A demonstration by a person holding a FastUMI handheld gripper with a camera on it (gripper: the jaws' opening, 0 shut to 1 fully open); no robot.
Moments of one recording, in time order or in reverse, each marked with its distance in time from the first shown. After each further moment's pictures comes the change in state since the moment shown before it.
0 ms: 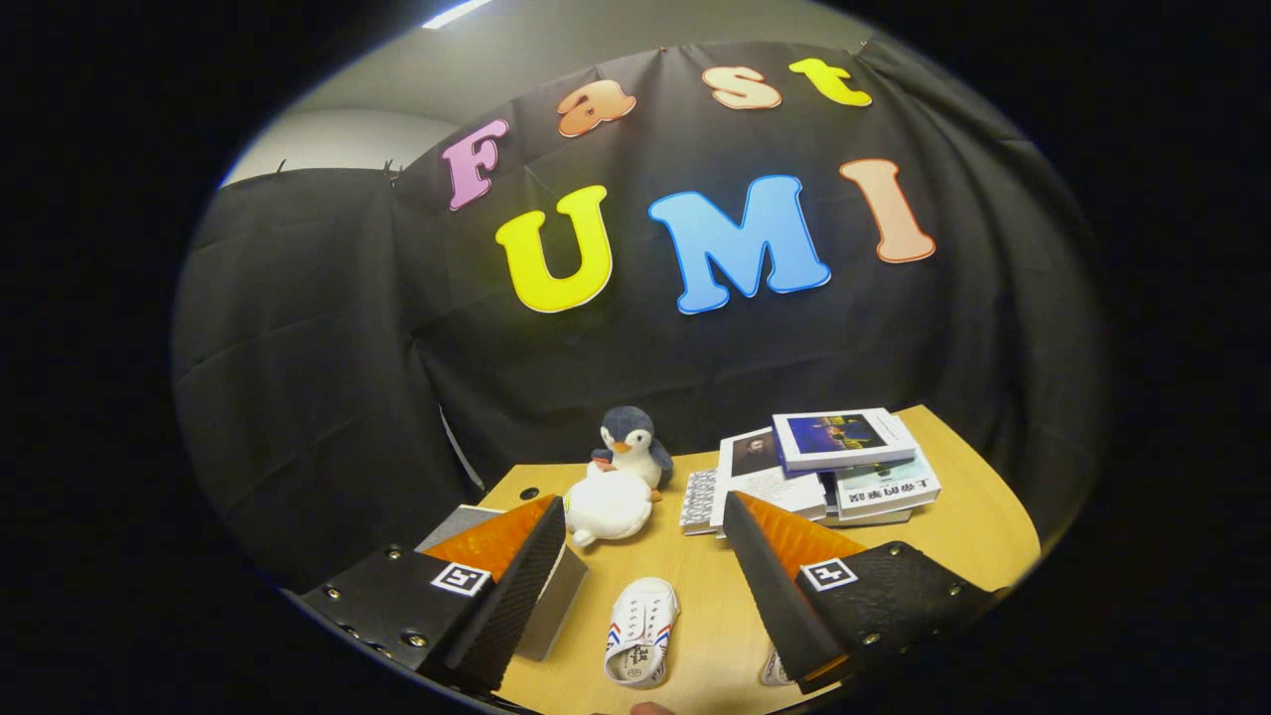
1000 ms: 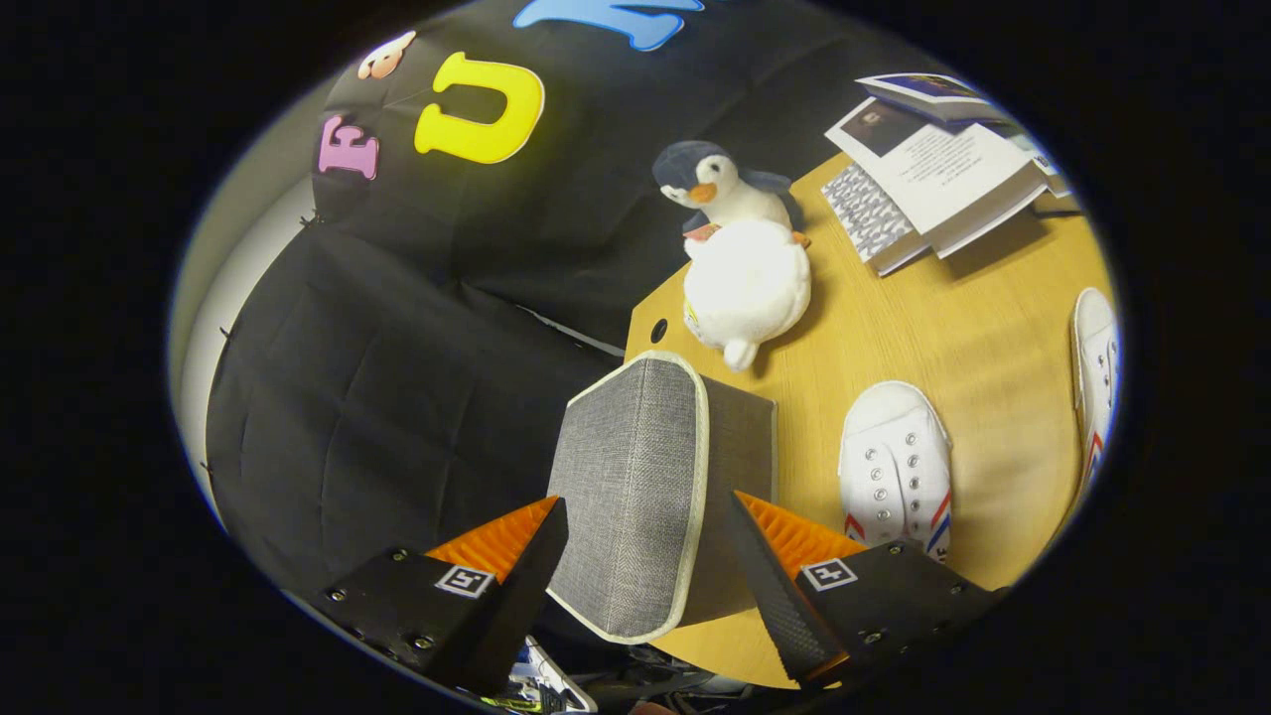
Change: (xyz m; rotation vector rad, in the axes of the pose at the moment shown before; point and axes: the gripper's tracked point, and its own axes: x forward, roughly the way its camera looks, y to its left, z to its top) arm 0.104 0.116 -0.155 0.597 0.569 0.420
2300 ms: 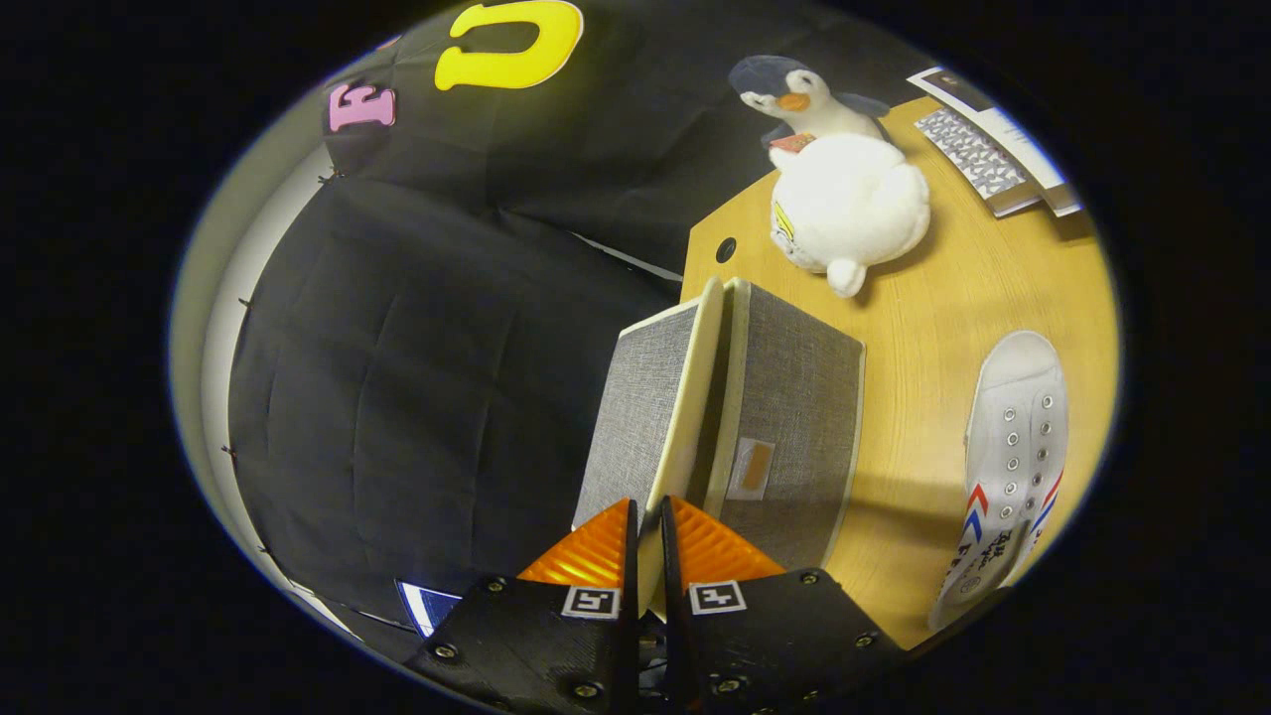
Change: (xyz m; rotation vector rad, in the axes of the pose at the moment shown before) arm 0.046 0.053 -0.042 -0.025 0.221 0.115
